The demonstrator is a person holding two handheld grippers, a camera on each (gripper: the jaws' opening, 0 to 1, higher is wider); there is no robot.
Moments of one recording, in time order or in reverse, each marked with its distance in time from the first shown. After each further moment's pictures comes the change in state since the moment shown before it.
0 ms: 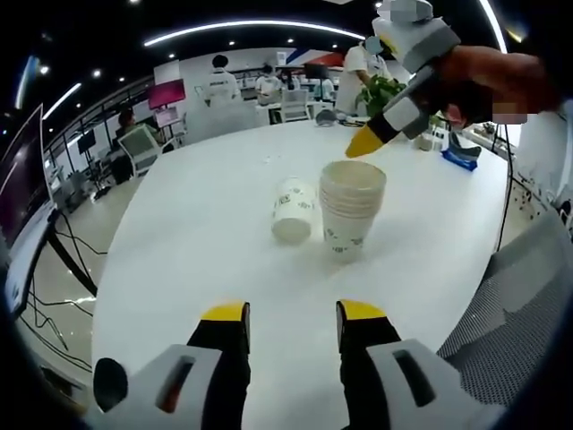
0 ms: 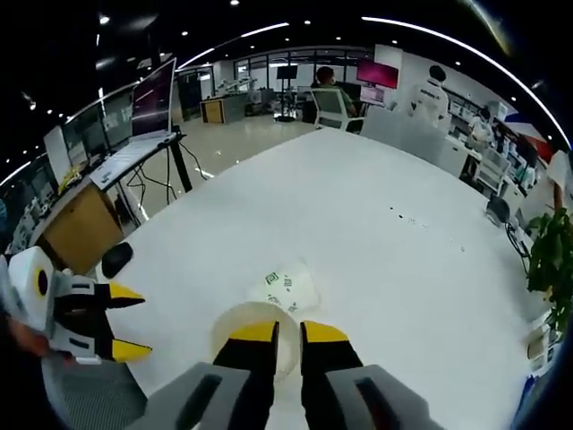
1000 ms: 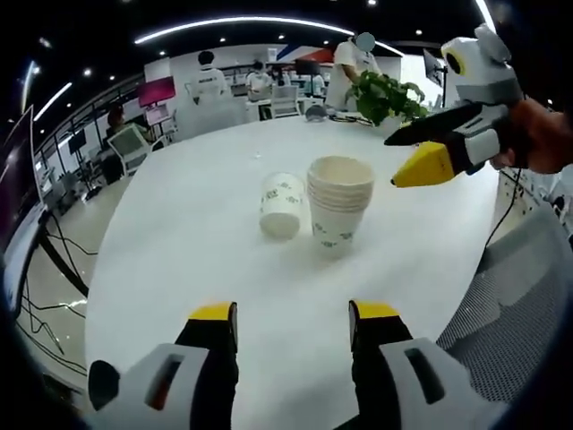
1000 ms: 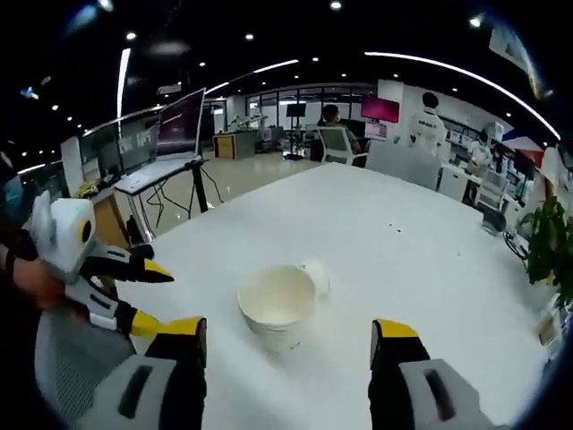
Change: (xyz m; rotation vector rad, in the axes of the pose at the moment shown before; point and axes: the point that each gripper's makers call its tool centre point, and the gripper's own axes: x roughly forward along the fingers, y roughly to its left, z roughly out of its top) left arm 0.003 -0.007 -0.005 0.011 0.026 -0.050; right arm -0.046 0.012 -0.049 0.047 -0.229 0.025
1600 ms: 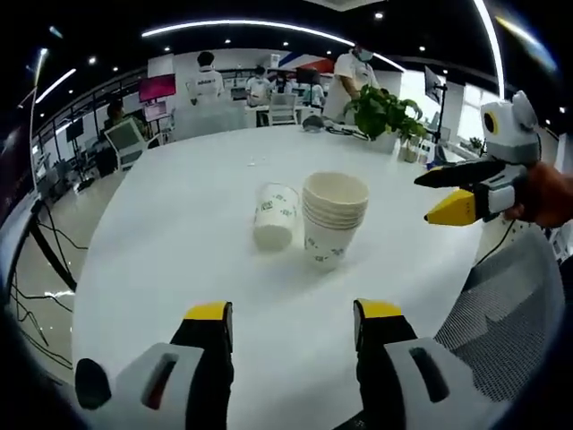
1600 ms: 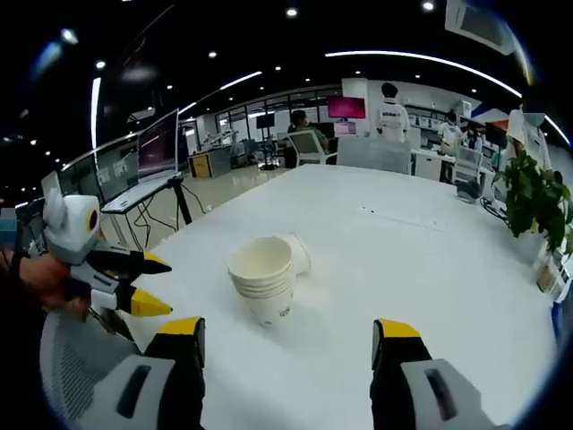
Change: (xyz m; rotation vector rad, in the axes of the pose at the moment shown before) left arm -0.006 -0.005 0.016 -0.078 -0.044 -0.065; right arm -0.036 -0.011 -0.030 0.095 -0.042 -0.069
